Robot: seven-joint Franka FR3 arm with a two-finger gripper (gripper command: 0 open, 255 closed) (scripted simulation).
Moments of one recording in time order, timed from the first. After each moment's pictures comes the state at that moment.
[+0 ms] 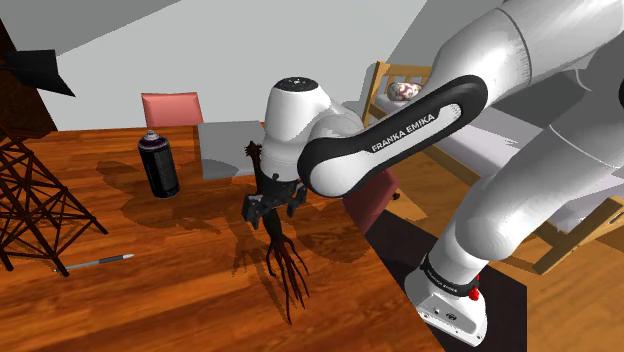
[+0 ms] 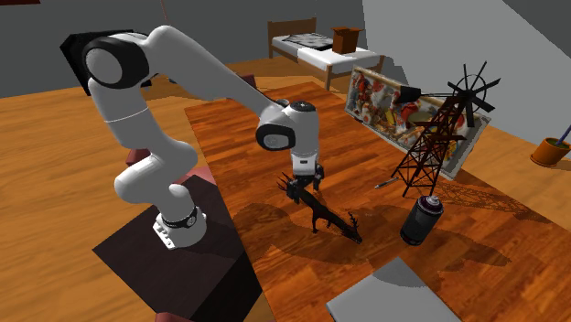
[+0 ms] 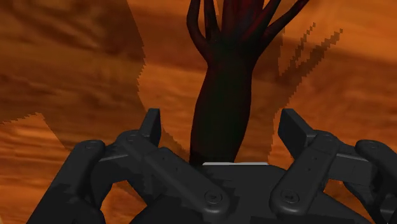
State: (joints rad) arm -0.04 -0.23 0.63 -2.49 0.12 2.39 0.84
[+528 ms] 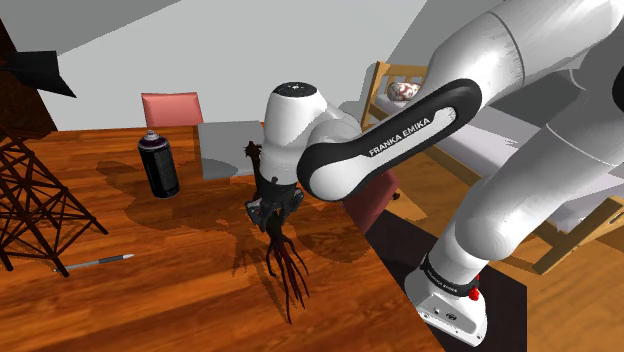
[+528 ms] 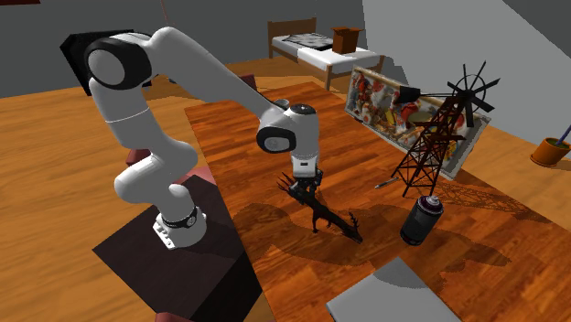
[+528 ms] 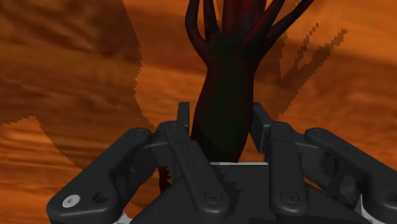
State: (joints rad) arm -0.05 -0.21 0.64 -2.50 0.10 2.42 0.85
